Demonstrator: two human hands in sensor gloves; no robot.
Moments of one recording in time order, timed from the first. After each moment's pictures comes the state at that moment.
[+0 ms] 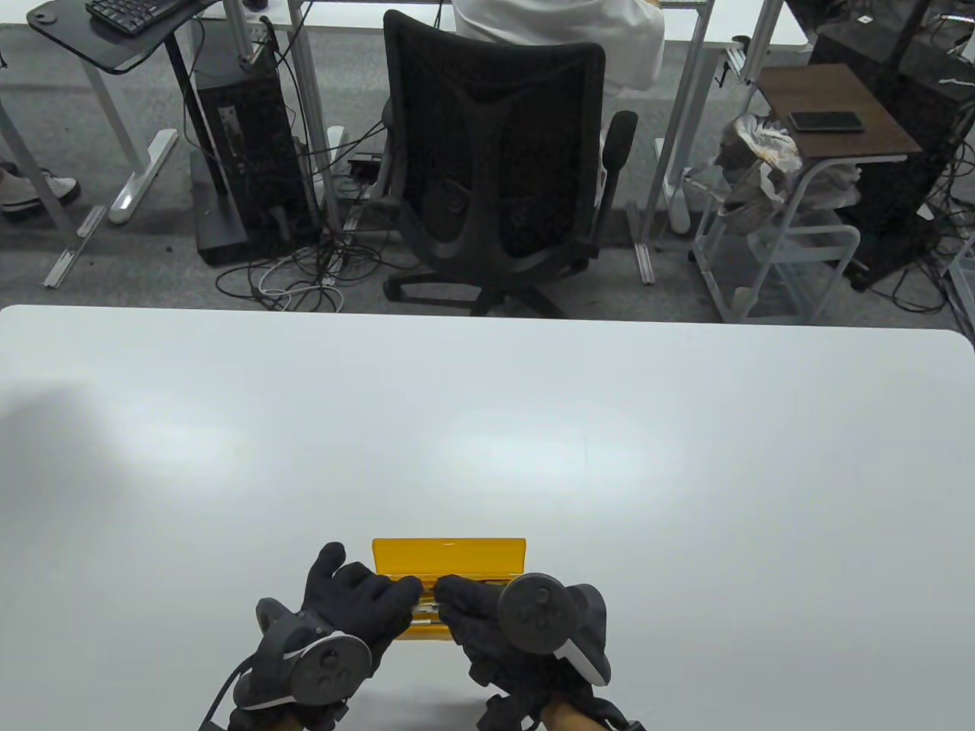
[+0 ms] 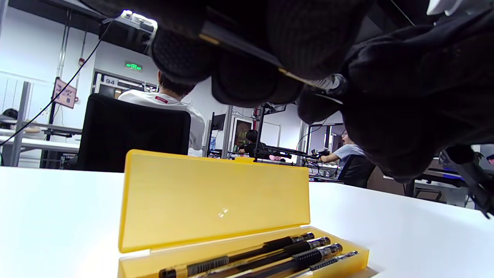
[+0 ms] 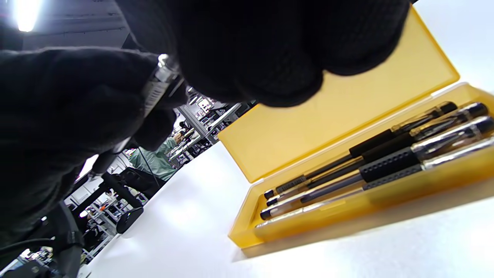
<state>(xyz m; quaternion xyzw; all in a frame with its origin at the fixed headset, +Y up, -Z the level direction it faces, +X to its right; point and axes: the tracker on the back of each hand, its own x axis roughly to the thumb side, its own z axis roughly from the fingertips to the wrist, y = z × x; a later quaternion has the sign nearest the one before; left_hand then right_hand) -0.178 -0.692 -0.225 0.13 -0.30 0.09 0.94 0.031 -0.703 -0.245 0.16 0.02 0.92 0.35</state>
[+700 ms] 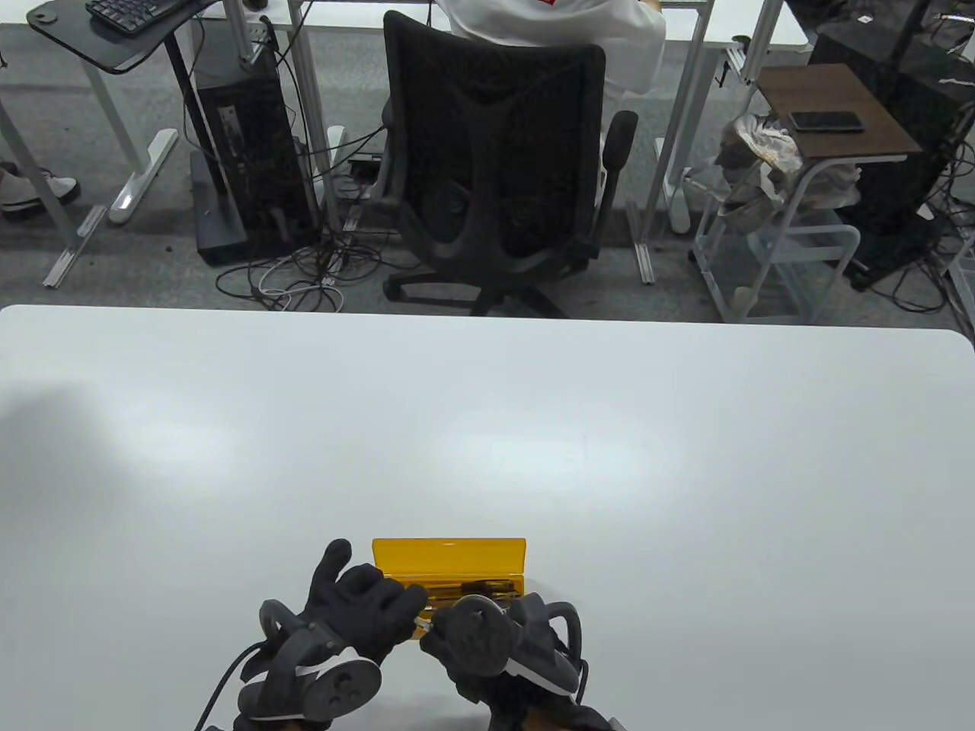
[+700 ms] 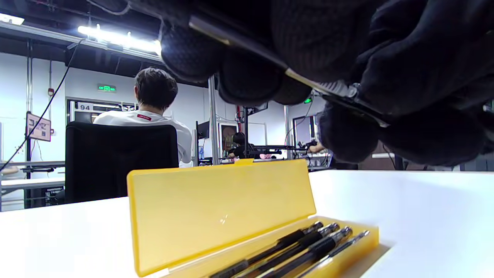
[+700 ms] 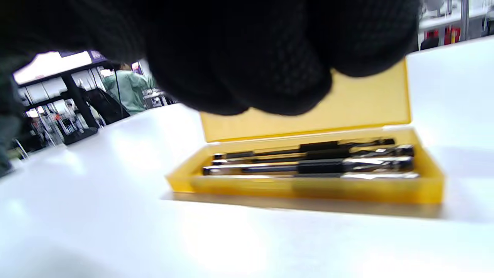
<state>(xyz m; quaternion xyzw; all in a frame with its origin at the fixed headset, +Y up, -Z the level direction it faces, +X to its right) -0.171 -0.692 -0.219 0.15 -0.33 0.01 0.93 0.003 -0.701 -0.235 0.20 0.02 0.97 0.13</state>
